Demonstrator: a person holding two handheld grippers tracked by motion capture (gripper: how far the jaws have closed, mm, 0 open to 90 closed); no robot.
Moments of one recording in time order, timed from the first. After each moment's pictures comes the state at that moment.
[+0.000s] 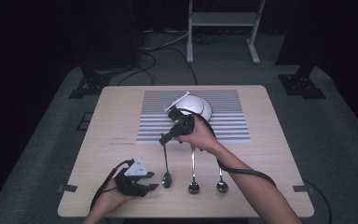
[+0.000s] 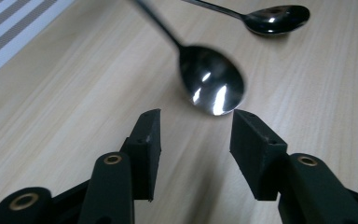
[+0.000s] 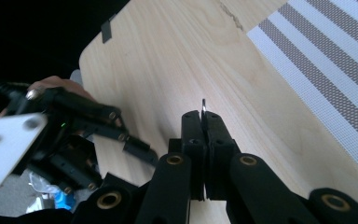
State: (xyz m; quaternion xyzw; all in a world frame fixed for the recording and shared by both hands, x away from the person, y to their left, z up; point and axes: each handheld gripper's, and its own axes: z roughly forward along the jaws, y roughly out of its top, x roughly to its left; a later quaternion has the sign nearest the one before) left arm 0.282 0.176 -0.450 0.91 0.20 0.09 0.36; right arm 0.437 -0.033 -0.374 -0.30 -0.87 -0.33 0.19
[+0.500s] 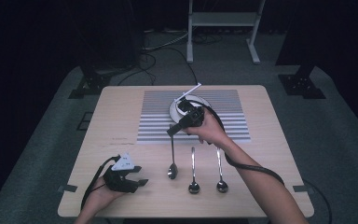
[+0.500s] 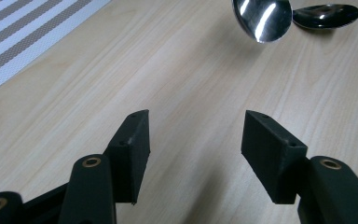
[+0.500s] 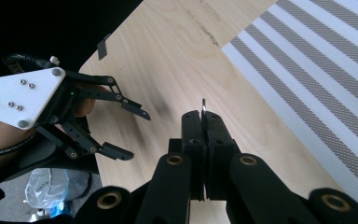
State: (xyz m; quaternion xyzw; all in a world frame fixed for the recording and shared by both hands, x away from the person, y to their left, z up) left arm 0.289 0.210 -0.451 0.89 0.26 0.10 0.37; right arm 0.447 -0.061 -0.353 -0.33 -0.86 -0.35 0.17
